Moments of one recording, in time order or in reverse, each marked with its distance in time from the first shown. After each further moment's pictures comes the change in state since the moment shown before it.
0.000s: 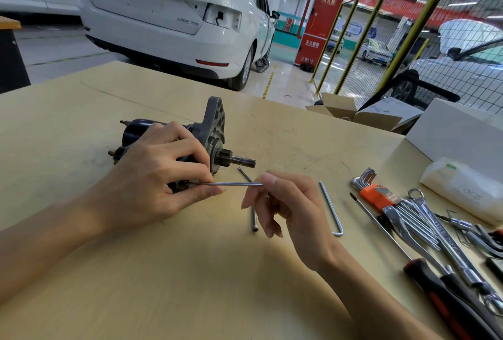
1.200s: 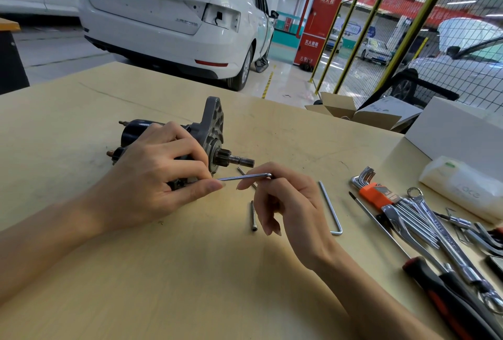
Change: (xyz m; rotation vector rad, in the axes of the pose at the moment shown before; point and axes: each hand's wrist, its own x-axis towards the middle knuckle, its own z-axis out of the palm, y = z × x) left_hand 0.000 0.001 0.001 -0.022 0.025 -0.010; right_hand 0.001 0.000 0.003 -0.008 0.078 0.028
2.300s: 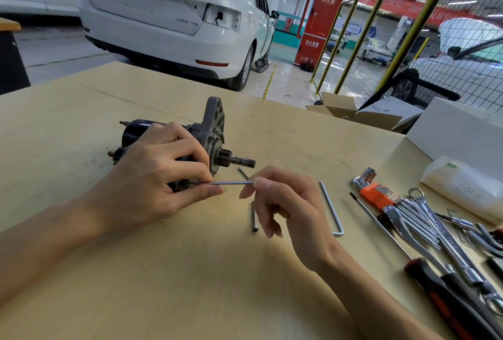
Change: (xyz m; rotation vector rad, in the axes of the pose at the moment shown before) left_hand -0.001 -0.001 0.000 0.013 -0.010 -0.001; right_hand -0.003 -0.002 0.000 0.020 -0.064 -0.034
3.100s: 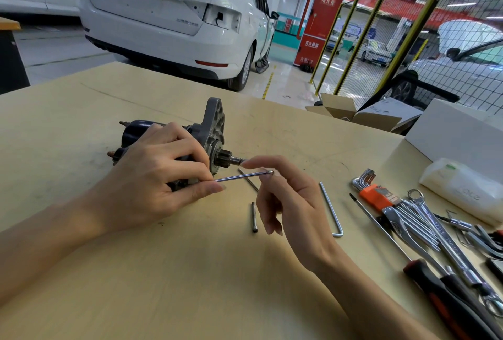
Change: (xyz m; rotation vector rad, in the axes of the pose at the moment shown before) left_hand 0.001 -0.001 0.002 -0.007 0.021 -0.006; right_hand 0.003 0.003 0.001 -0.054 0.140 0.021
